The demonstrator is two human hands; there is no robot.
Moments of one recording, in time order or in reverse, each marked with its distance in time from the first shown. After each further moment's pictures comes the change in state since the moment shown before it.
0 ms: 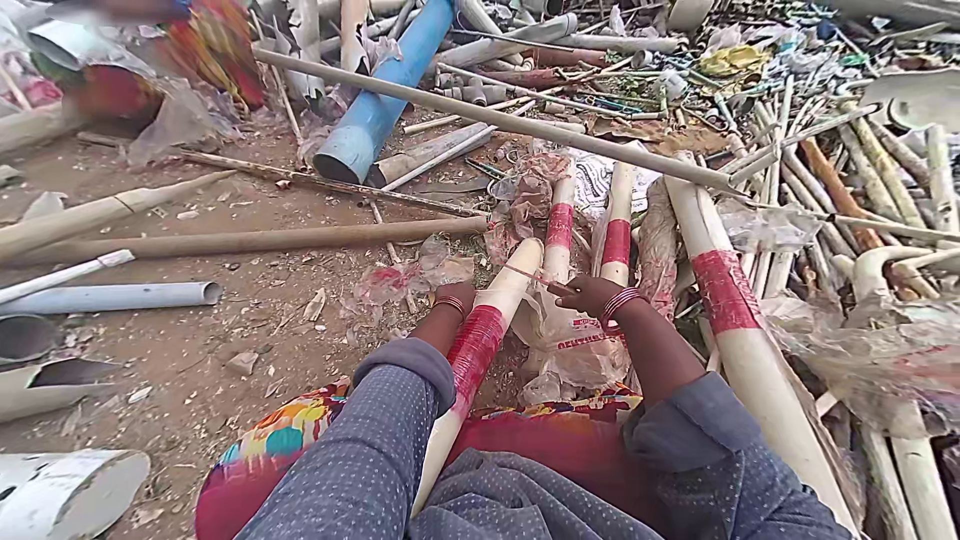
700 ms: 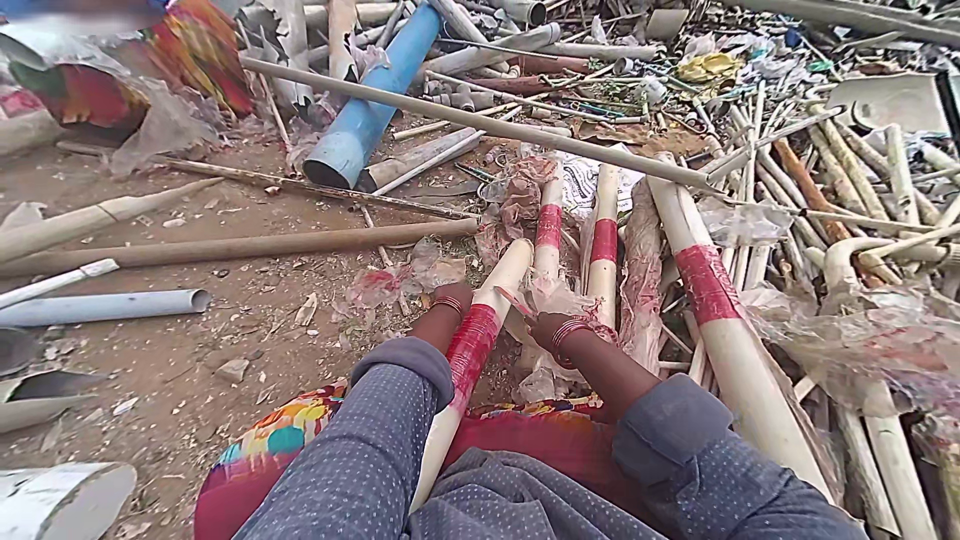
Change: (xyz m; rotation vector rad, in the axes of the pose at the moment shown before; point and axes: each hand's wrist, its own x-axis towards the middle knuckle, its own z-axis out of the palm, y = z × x) left_hand -0.008 0.013 0.002 -0.023 -0.005 0.005; right_hand -0.012 -0.026 0.072 -0.276 -0.053 0.033
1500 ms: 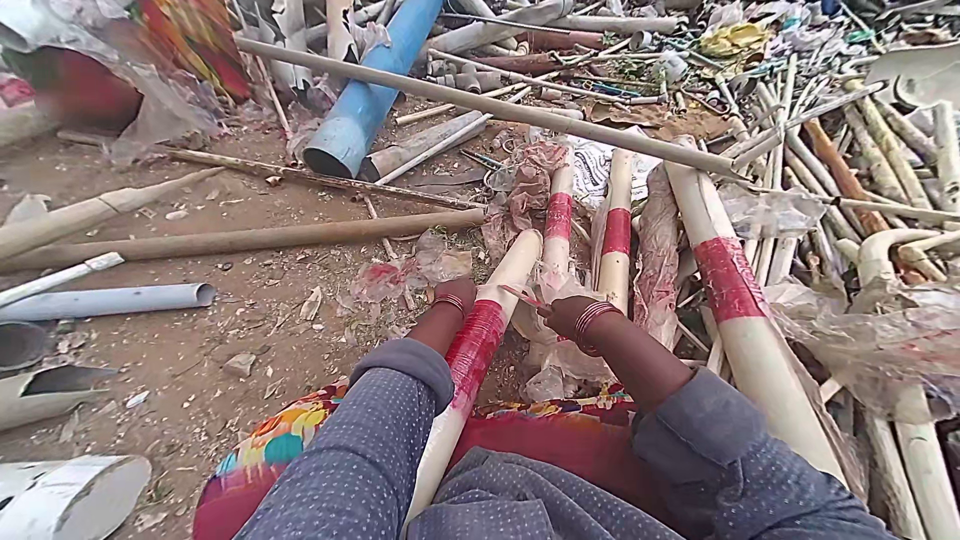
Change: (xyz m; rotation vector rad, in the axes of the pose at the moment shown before) left_hand 0.009 -0.013 0.001 -0.045 0.023 -0.006; right_hand -0.018 -0.004 -0.045 -0.080 -0.110 -0.023
